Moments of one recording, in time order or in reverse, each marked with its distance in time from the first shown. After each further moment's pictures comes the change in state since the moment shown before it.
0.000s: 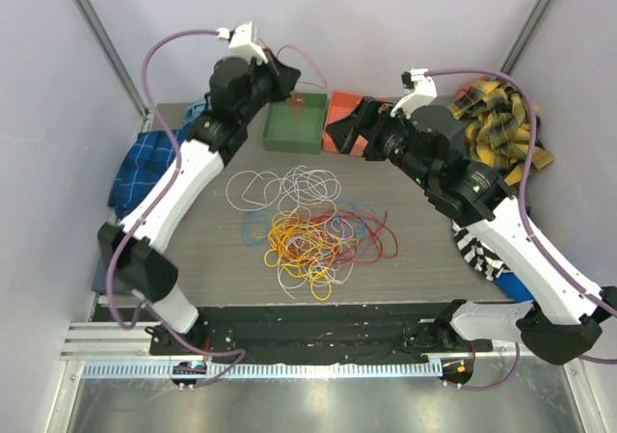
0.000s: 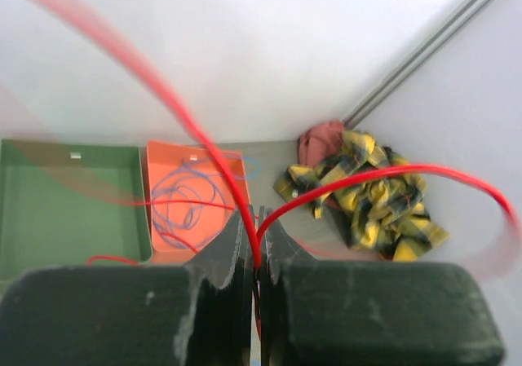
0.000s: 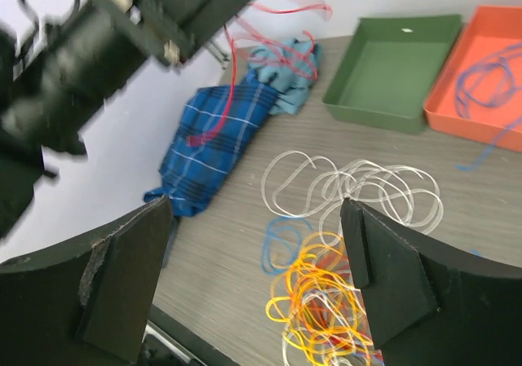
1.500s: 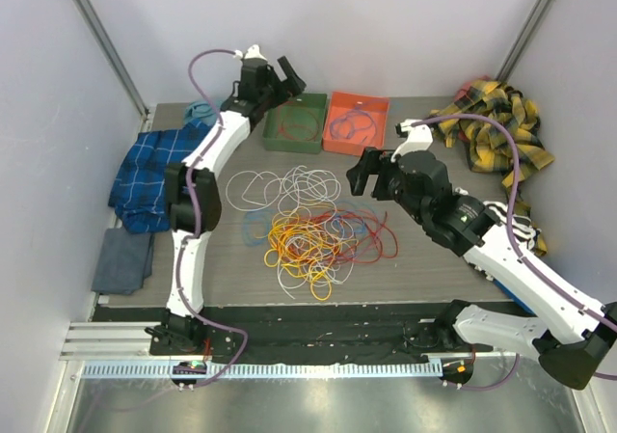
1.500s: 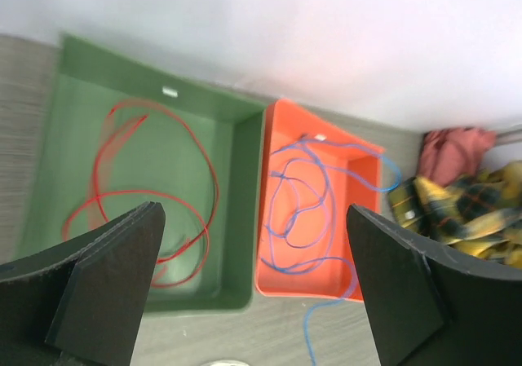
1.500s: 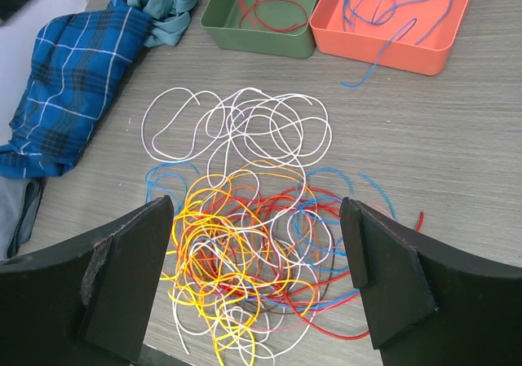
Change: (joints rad) left arm 0.178 0.754 0.526 -0.144 0.078 -0.182; right arm -0.004 -0.174 -0.414 0.021 0.146 -0.101
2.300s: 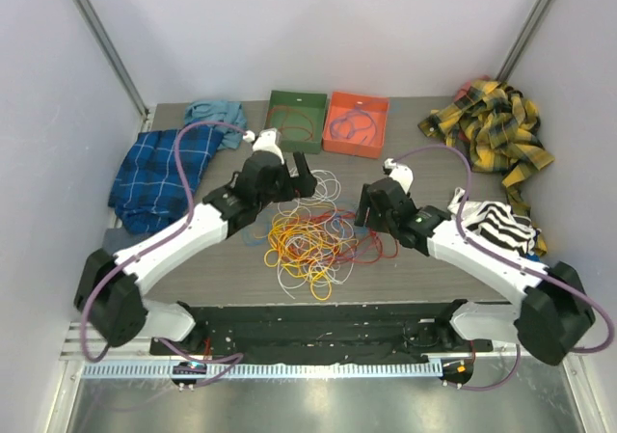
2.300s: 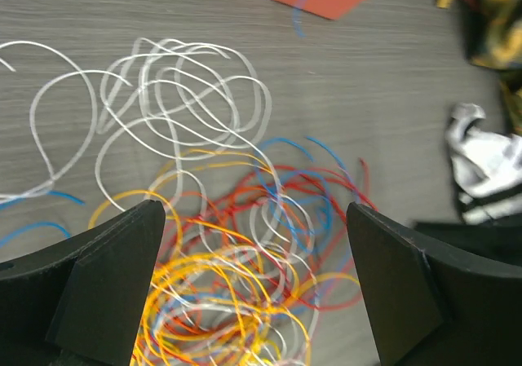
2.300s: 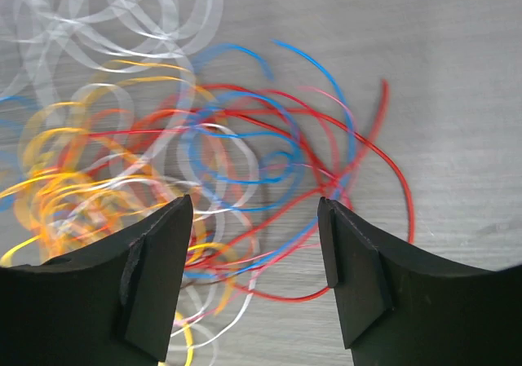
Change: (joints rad) left arm -0.340 -0.958 -1.137 0.019 -0.260 0.032; right arm -0.039 0.139 -0.310 0.048 0.037 0.194
